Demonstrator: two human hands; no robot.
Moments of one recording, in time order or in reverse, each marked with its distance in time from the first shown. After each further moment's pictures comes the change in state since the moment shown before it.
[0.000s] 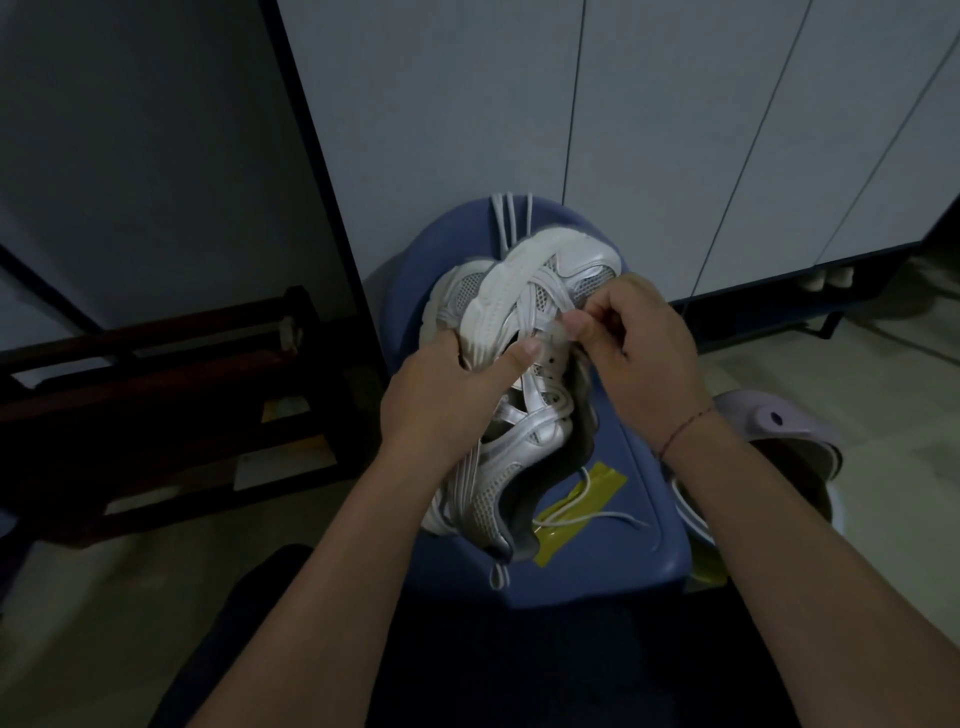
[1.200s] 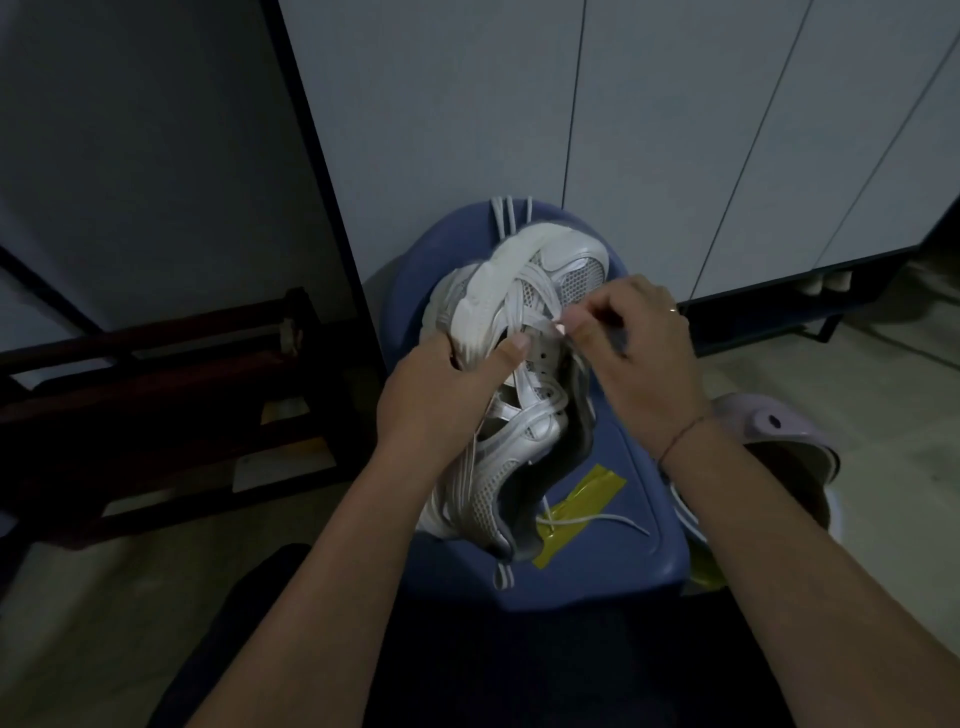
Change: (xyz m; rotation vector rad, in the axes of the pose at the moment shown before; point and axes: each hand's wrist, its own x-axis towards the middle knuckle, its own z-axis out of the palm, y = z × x) left_hand -0.001 0.001 -0.004 -0.068 0.024 0.000; right_hand -0.001 -0.005 -0.001 -0.012 0.004 0.056
